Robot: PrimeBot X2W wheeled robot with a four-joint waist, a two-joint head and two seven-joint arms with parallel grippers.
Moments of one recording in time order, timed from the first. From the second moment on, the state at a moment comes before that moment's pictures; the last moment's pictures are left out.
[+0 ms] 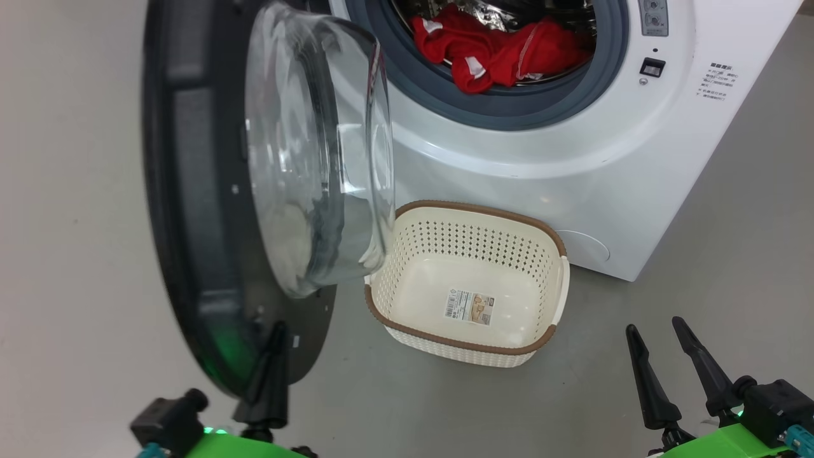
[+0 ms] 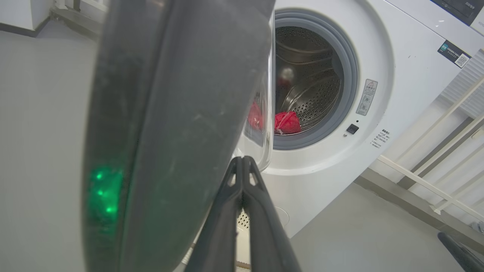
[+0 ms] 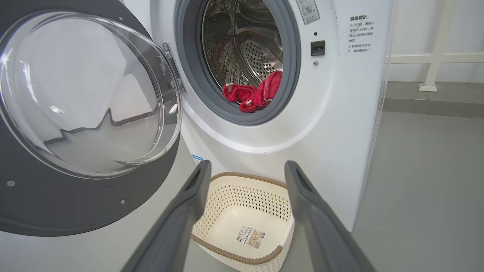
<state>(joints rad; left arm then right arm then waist) -0.08 0.04 -0.22 0.15 -0.59 -0.01 -0.26 0.09 -0.12 0.02 0.11 0.36 0.12 -0.25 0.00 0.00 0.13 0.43</state>
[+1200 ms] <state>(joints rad) -0.31 0.01 0.38 0.37 -0.51 -0.07 -0.26 0.05 -0.15 0.02 0.09 0.36 0.12 -0.25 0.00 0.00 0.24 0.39</state>
